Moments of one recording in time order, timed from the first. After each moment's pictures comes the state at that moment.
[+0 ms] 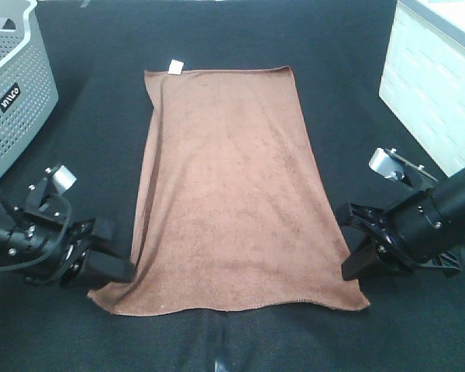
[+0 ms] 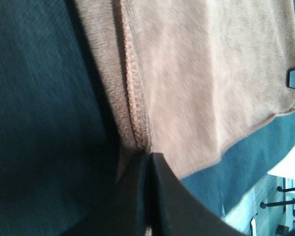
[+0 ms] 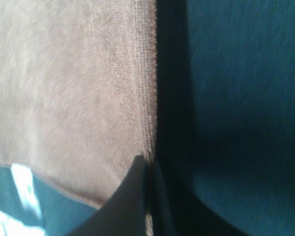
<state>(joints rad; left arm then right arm) -0.15 1.90 -0.59 -1.58 0.69 1.31 0.12 1.77 -0.64 0.95 0.56 -0.67</state>
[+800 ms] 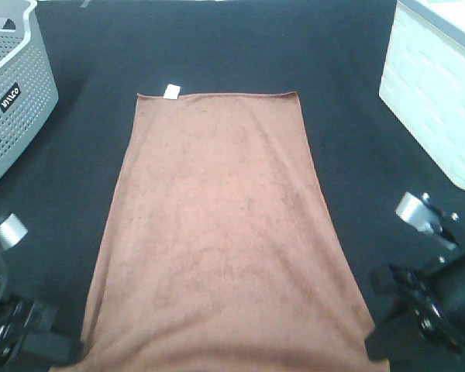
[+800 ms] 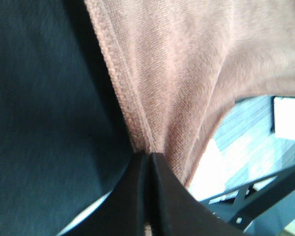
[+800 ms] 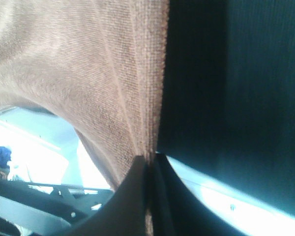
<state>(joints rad) -0.15 1.57 -0.30 -1.34 0.64 1.14 0.12 1.50 -0.36 0.92 0.68 -0.64</state>
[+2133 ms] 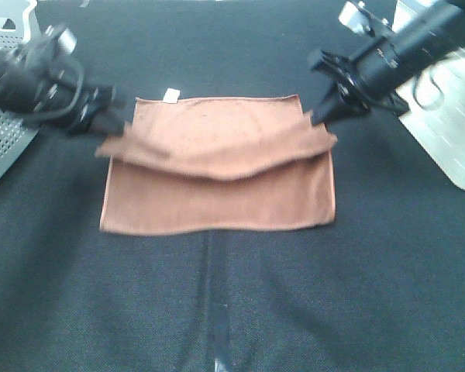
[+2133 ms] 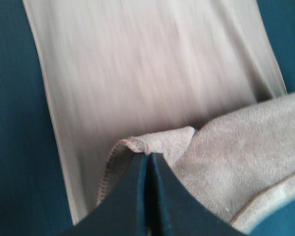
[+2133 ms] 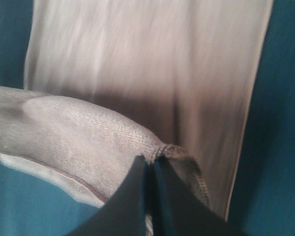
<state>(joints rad) -0.15 1.96 -1.22 -1.09 0.42 0.84 0.12 2.04 -1.50 0.67 0.81 -0.35</state>
